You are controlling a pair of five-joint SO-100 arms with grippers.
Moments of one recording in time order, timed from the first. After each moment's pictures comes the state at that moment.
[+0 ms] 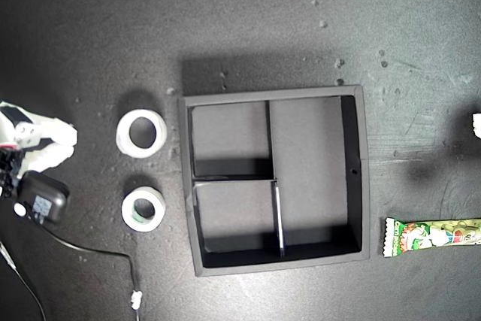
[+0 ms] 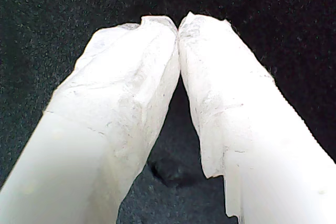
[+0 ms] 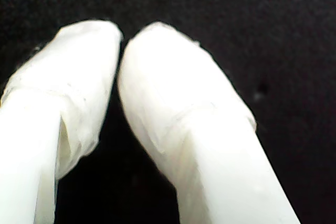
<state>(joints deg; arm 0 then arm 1) 7.4 191.2 176.6 77.7 -75.4 5.1 192.2 178.3 76.1 62.0</state>
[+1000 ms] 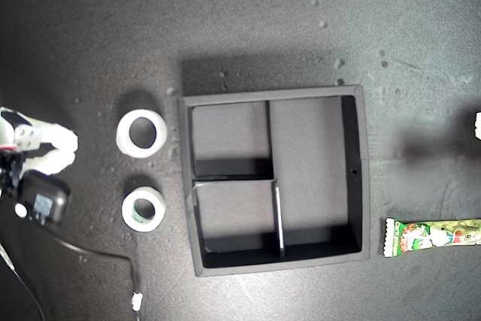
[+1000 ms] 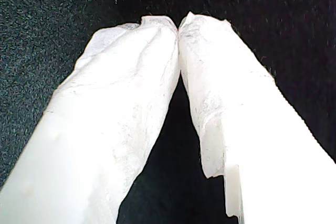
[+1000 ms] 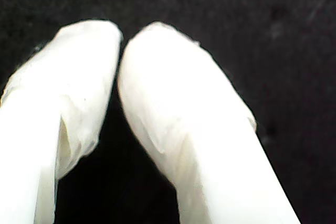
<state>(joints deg) 11.4 191.2 176.6 68.6 -76.8 5.4 192.1 178.3 75.6 87.8</state>
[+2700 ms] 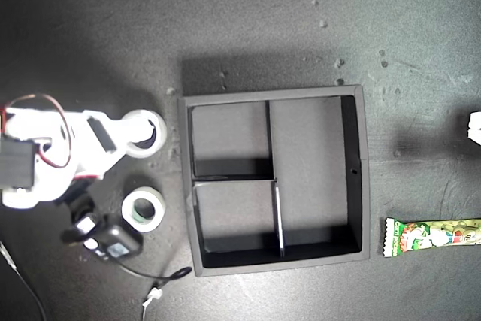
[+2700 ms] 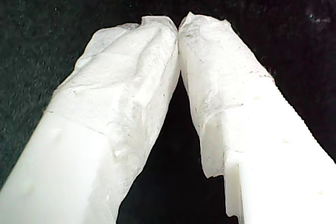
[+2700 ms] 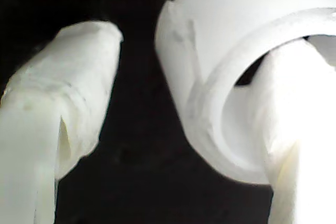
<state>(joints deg) 5.3 104.0 126.3 50.4 -45.6 2.5 191.7 178.3 70.8 88.5</state>
